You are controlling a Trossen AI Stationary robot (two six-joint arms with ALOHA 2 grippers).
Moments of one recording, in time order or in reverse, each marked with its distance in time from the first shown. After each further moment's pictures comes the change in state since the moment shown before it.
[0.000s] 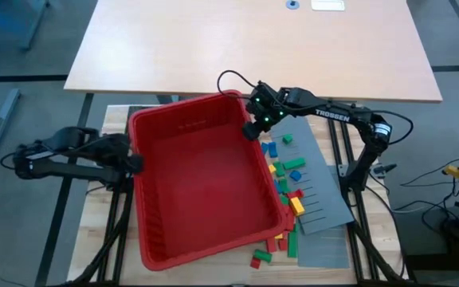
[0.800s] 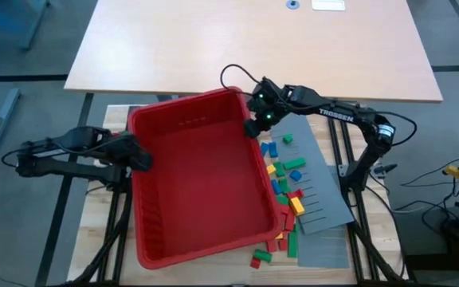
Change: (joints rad) left arm 0.003 0.159 -0.027 0.043 -0.082 -0.042; right arm 0.002 -0.024 -0.007 0.057 -0.140 0.037
